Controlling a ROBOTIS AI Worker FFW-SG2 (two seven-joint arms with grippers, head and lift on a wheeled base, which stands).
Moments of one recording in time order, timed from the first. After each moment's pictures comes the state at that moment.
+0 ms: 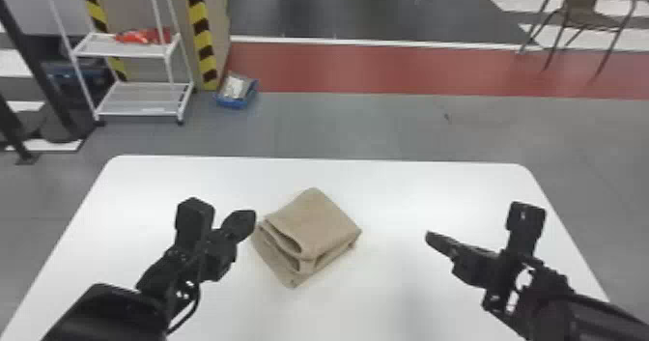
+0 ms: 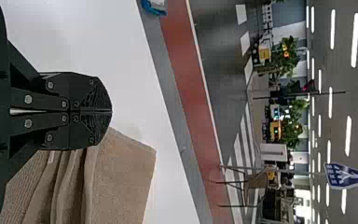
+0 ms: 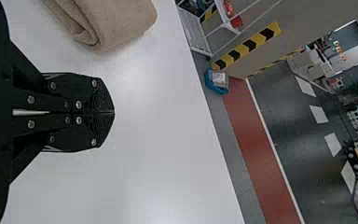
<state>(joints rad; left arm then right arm) 0.01 0.17 -0.20 -1.42 0.01 0.17 -0.27 0.09 -0.02 -0.28 -1.70 -0.20 0.75 0.37</state>
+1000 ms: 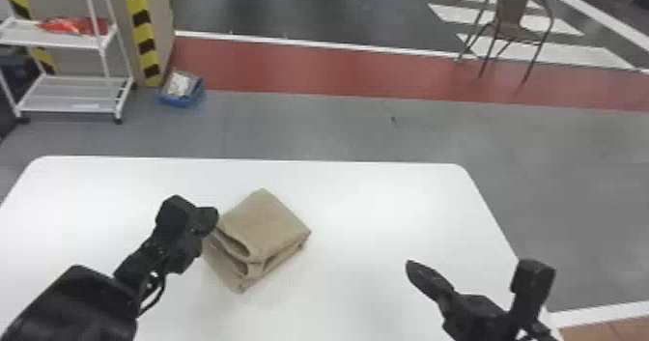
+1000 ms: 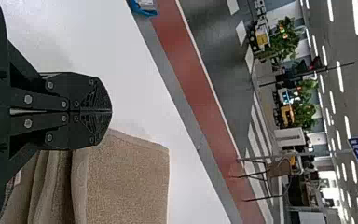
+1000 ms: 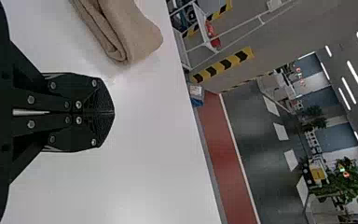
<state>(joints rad) -0.25 0.13 -0.35 -0.96 -0.11 -0.03 -0.17 0.46 -0.01 -0.37 -1.98 -0.27 0.54 0.53</state>
